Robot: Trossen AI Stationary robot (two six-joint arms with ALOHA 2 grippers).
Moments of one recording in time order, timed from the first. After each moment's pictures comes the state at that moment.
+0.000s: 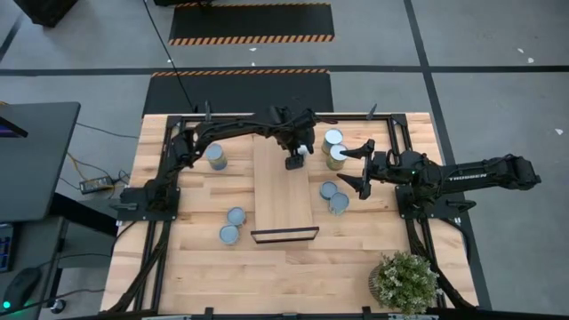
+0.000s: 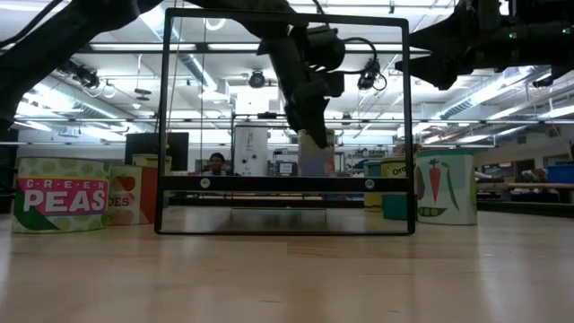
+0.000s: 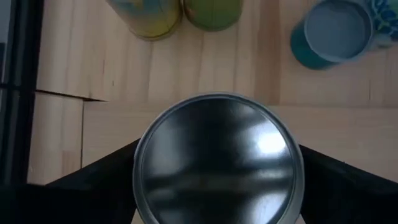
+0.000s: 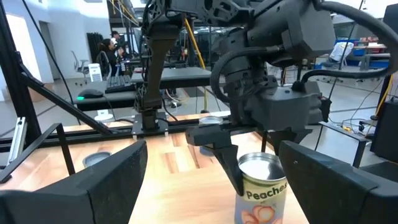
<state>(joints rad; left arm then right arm) 0.33 2.21 2.05 -0.98 0.05 0.25 -0.09 0.65 0.22 0.50 0.13 0.00</state>
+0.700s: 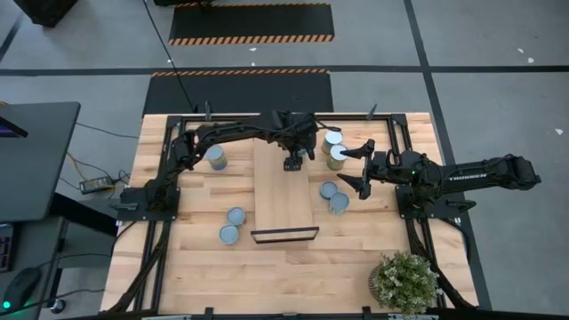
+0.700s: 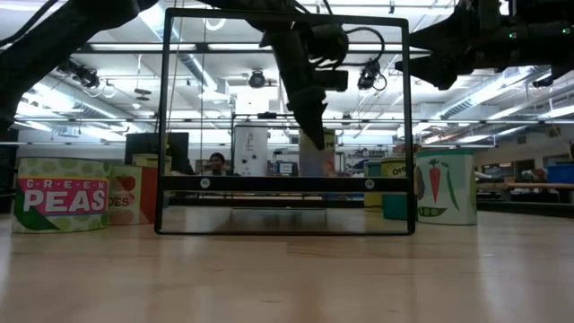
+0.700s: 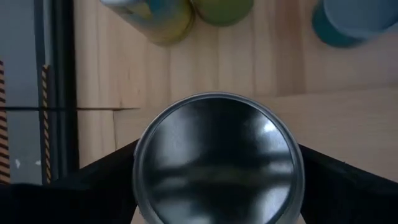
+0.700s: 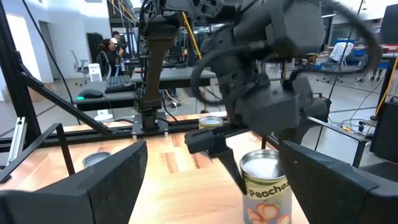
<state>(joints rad) 0.30 2.21 2.07 -0.98 -0.11 0.38 -0.09 0.65 0.22 0.50 0.13 0.00</state>
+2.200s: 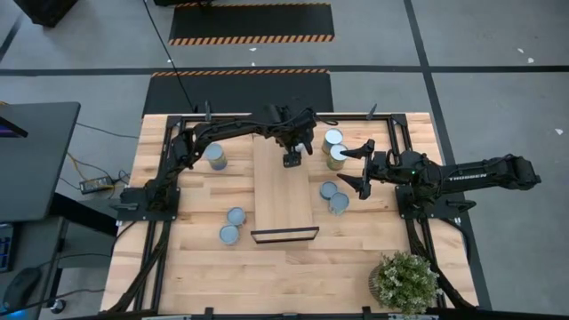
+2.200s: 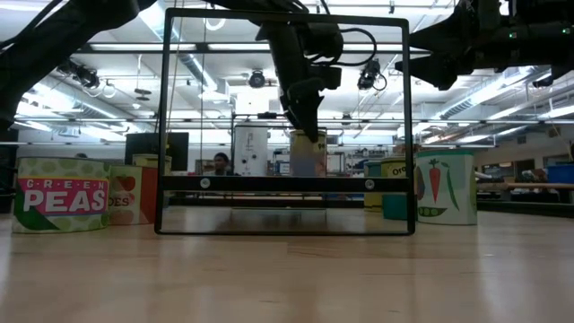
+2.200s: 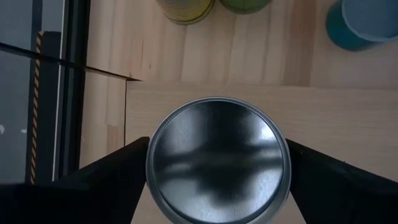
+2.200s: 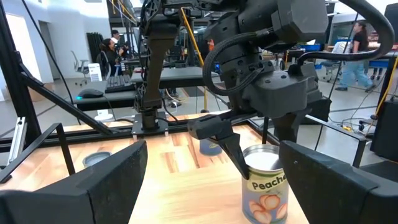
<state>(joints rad) 0.31 2.21 2.12 -1.08 -0.11 0.25 -0.09 0.65 0.22 0.50 0.13 0.01</state>
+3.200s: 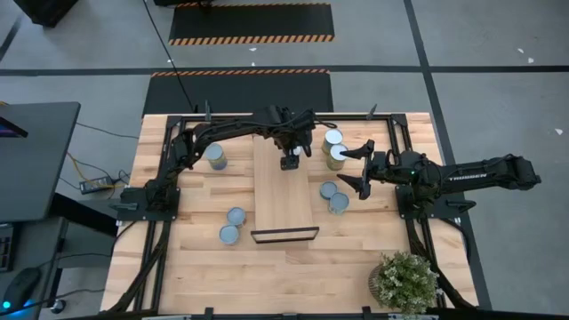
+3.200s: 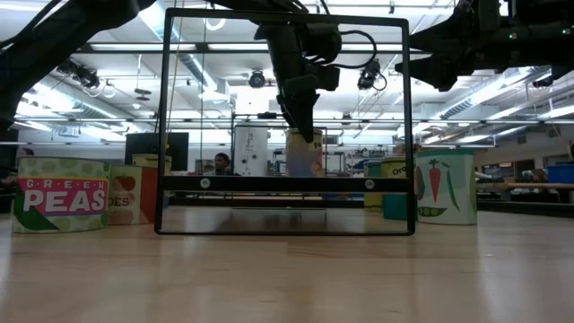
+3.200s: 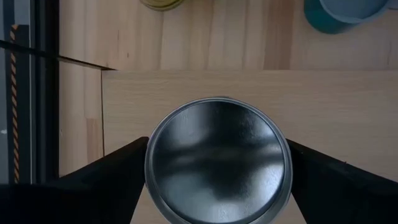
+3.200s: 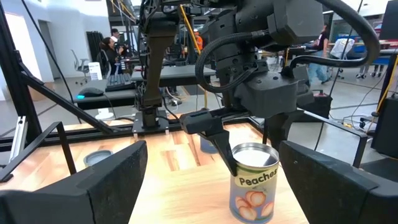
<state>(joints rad) 0.30 2.21 2.12 -1.14 -0.06 0.27 -0.09 0.65 0.22 0.49 0.13 0.02</state>
